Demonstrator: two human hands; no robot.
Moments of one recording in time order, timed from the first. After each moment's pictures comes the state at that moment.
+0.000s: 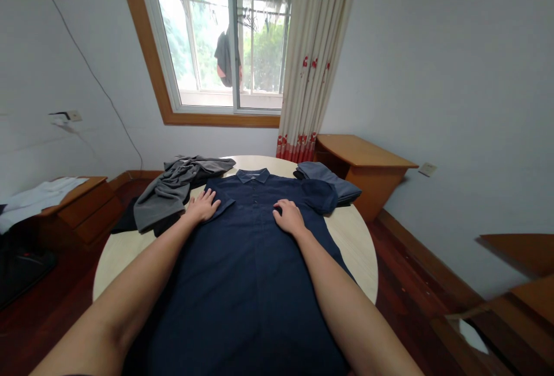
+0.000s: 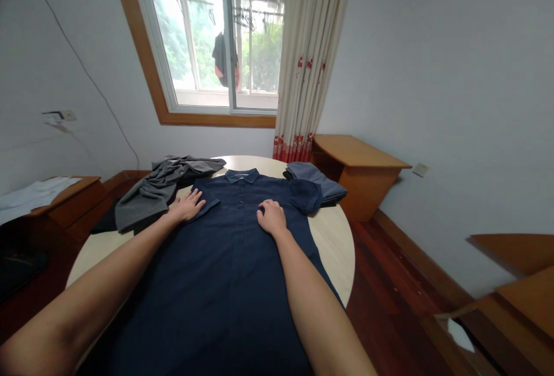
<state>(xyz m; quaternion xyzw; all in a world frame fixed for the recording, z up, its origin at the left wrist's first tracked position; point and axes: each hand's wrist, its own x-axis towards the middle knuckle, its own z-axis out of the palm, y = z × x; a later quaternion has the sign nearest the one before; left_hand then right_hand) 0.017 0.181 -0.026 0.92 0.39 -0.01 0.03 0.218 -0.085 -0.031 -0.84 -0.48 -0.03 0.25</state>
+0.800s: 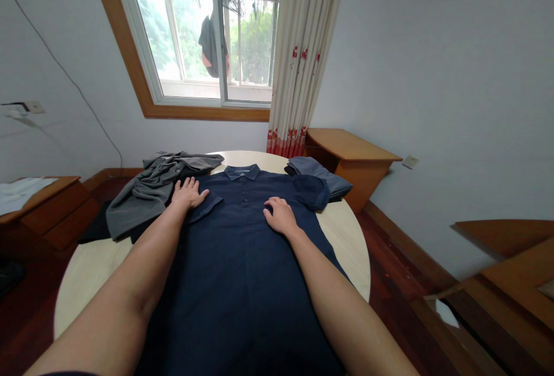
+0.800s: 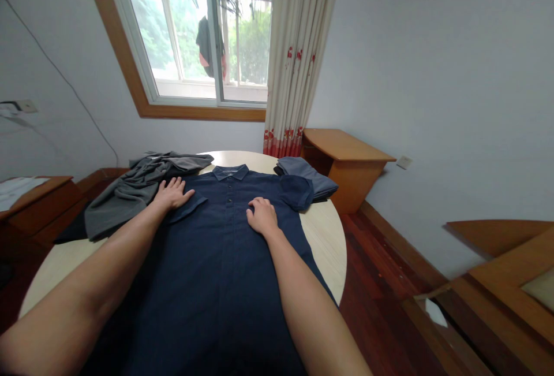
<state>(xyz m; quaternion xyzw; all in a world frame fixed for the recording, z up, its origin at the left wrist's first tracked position) 0.048 0.224 -0.020 0.92 0.39 0.00 -0.03 0.213 -0.088 -0.026 -0.84 -0.48 -0.01 0.24</state>
